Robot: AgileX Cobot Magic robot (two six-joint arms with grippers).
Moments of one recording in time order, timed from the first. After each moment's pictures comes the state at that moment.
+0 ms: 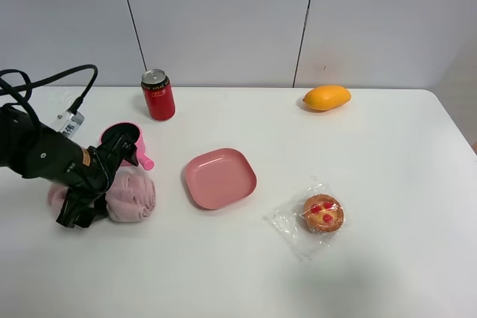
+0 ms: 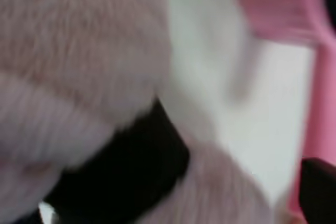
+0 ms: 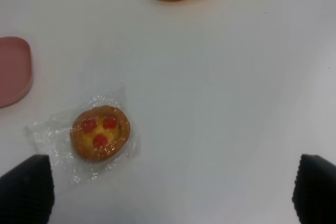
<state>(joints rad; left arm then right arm) -0.39 1.63 -0.63 0.17 0.21 -1.54 0.04 0.00 -0.51 0.10 1.07 -0.09</state>
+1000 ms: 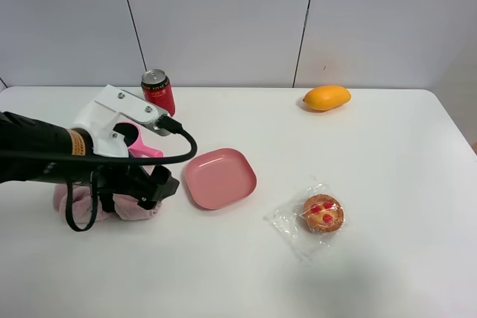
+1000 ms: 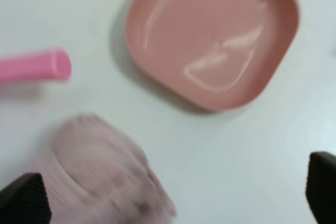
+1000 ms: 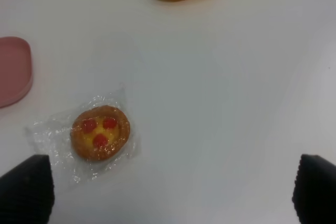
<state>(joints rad) -0.65 1.26 -0.65 0.04 0.36 -0.11 0.04 0.00 -0.51 0.10 1.07 -0.09</state>
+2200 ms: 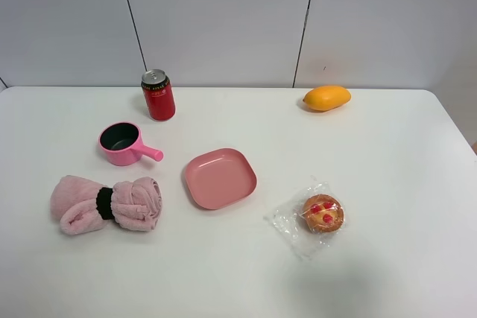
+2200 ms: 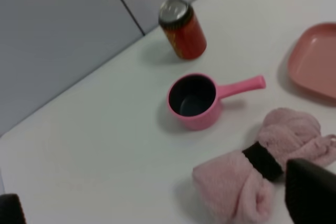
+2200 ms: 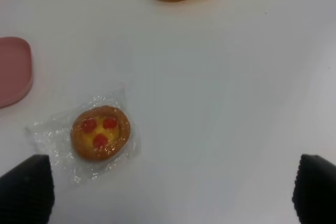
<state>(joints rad) -0.65 0.56 -1.01 0.43 1.19 0.00 0.04 0.00 -0.51 0.10 1.07 -0.09</state>
